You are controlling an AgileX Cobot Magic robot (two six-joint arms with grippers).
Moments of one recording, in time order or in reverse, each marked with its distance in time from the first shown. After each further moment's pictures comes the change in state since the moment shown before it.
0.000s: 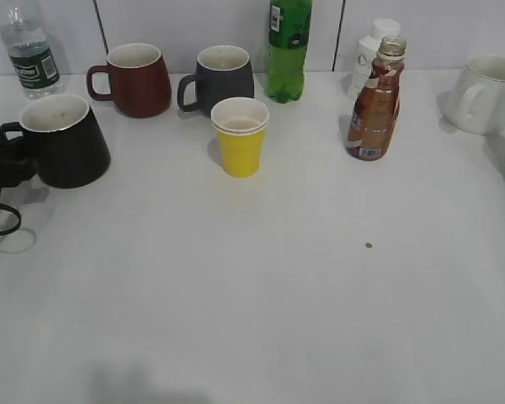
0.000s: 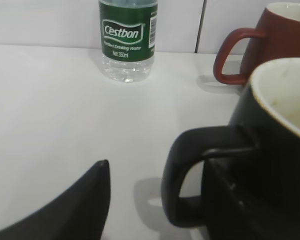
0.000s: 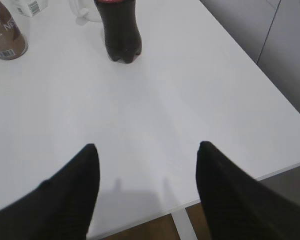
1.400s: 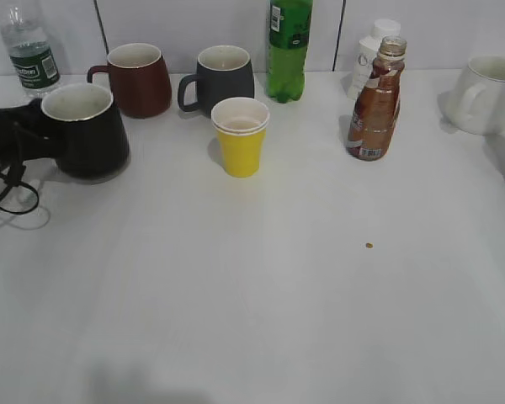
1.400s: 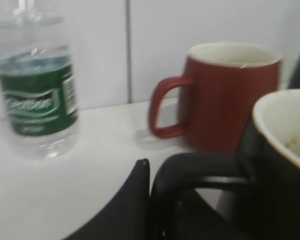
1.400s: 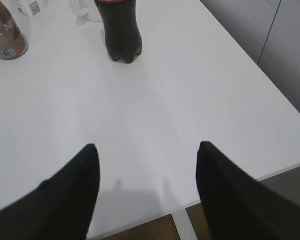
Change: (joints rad) left arm 0.042 0.136 -0.221 0.334 -0.107 -0.060; right arm 0.000 0.000 0.000 0.000 0.000 0.000
